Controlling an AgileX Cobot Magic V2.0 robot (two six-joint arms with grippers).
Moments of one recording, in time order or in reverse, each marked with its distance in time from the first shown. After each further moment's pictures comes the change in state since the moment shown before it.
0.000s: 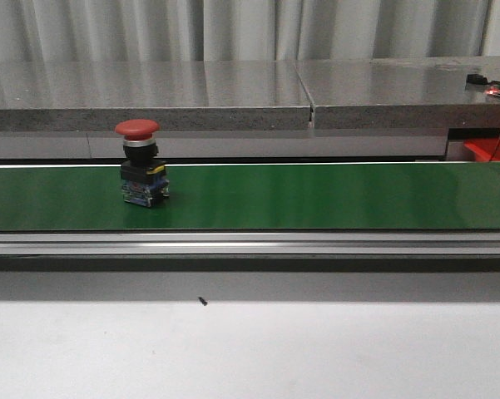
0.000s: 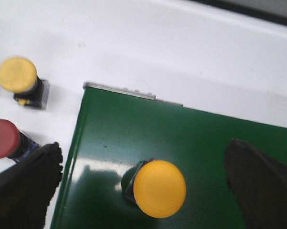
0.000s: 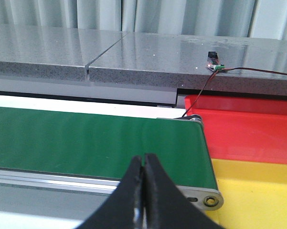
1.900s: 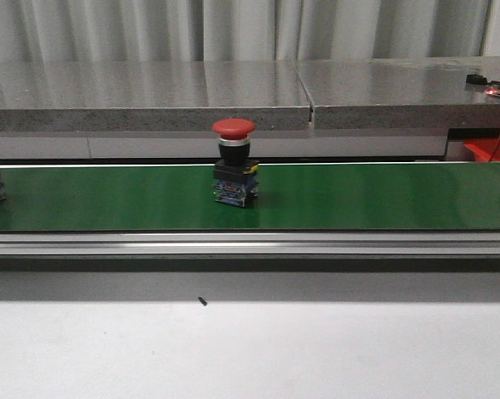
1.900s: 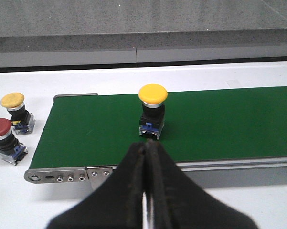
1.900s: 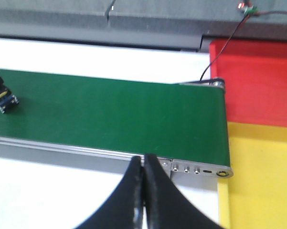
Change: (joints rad) left arm -0.185 -1.091 0.768 -0.025 -0.189 0.088; right arm 0.000 0.480 -0.662 0.063 0.638 0.000
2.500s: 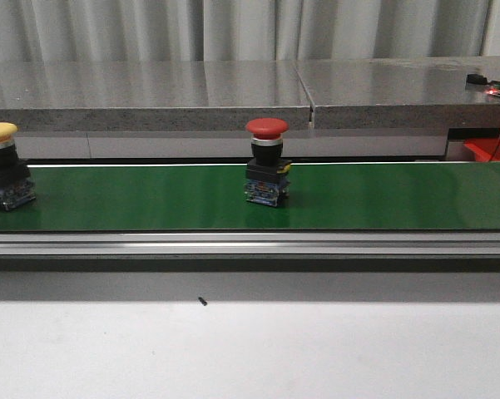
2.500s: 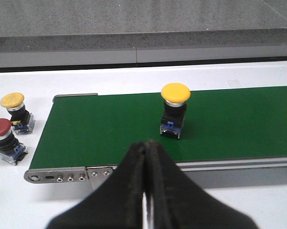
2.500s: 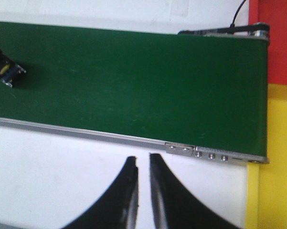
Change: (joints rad) left arm 0.000 0.000 0.000 0.000 0.000 0.000; right arm 0.000 0.472 -0.225 0.060 0.110 -0.012
